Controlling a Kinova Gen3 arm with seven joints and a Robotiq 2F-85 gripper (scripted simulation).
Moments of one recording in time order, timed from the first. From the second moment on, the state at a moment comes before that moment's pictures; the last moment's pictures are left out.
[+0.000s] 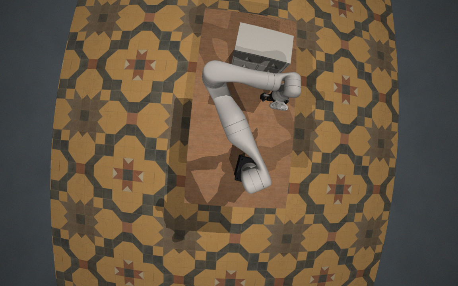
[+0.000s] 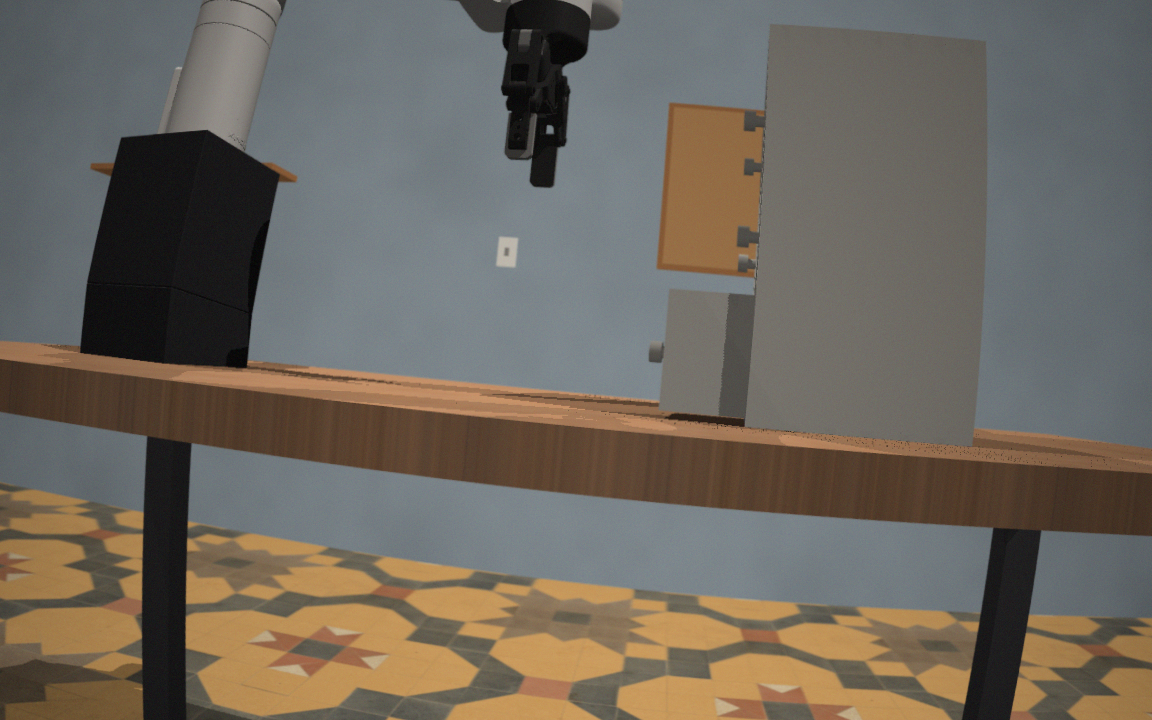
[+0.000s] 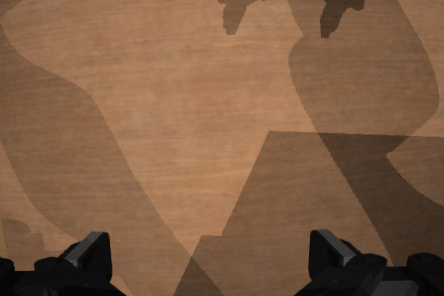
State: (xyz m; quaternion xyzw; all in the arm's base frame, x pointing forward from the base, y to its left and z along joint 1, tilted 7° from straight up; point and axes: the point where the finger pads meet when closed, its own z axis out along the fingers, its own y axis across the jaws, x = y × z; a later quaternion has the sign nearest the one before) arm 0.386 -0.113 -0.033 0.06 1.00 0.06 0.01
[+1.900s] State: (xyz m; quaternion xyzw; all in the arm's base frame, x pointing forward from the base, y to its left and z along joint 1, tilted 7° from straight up) arm 0.372 -0.105 -0.022 -0.31 0.95 0.05 0.03
